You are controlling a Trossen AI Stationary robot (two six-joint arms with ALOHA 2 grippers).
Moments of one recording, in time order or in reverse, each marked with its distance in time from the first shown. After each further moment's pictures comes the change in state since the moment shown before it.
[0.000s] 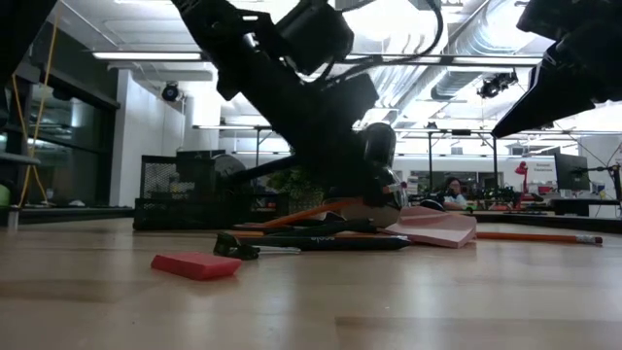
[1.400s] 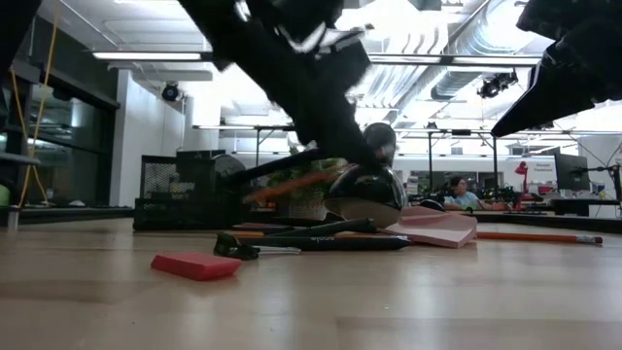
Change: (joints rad) left arm 0.000 -0.122 0.000 -0.087 -0.107 0.035; right arm 0.000 0.000 0.000 0.010 0.002 -0.007
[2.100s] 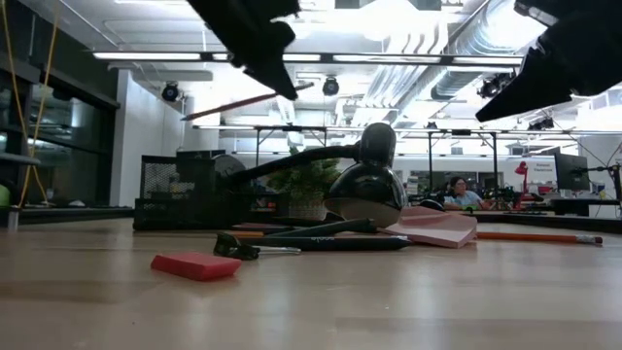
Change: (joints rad) left arm -0.010 -0.382 -0.082 -0.346 -0.490 0.008; right arm -0.001 0.017 0.000 0.074 0.127 -0.071
